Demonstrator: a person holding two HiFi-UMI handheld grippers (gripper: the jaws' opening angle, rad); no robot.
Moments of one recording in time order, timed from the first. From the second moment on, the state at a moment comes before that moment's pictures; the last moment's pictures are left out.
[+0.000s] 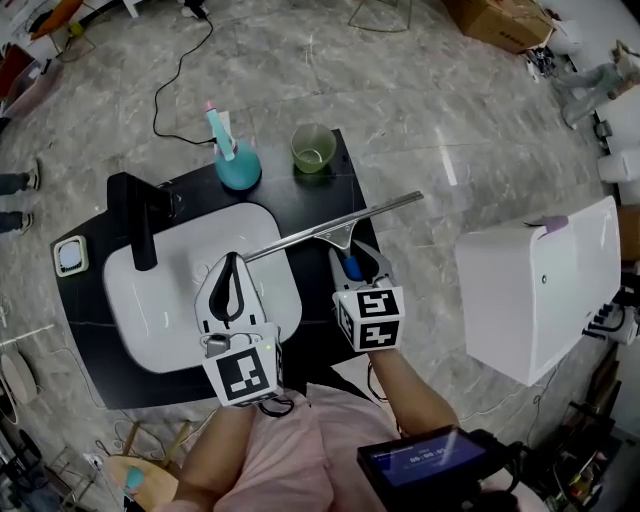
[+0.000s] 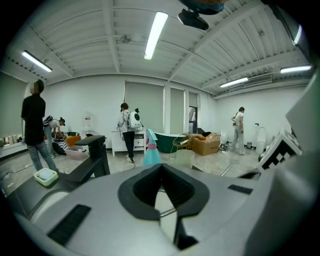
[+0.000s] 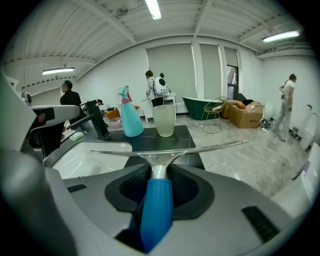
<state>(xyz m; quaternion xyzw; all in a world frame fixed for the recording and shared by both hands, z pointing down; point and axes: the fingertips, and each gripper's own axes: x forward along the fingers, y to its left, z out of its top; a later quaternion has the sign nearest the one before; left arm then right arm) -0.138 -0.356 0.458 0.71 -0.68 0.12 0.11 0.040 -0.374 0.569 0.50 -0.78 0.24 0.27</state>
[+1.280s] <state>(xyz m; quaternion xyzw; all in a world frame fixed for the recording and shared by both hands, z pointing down) -0.131 -0.354 0.462 0.71 -0.69 0.10 0.12 0.037 -0.373 0.601 0.47 -0.78 0.27 0.31</state>
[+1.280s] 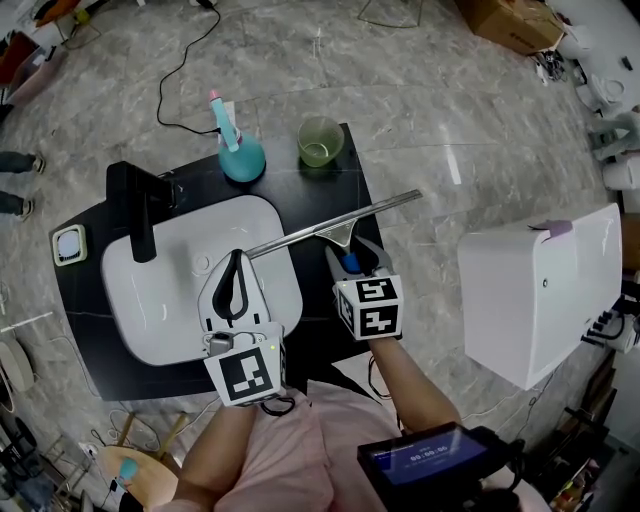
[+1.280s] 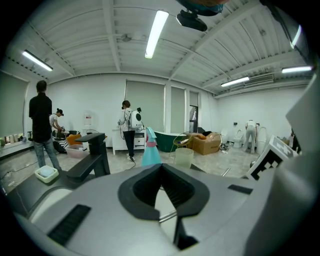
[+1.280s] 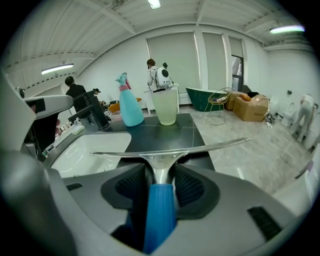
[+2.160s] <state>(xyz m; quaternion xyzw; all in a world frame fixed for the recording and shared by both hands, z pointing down) -0.065 -0.293 0.277 0.76 -0.65 0.00 -0.02 0.054 -0.323 0.355 0.51 -0.85 0.10 0.10</state>
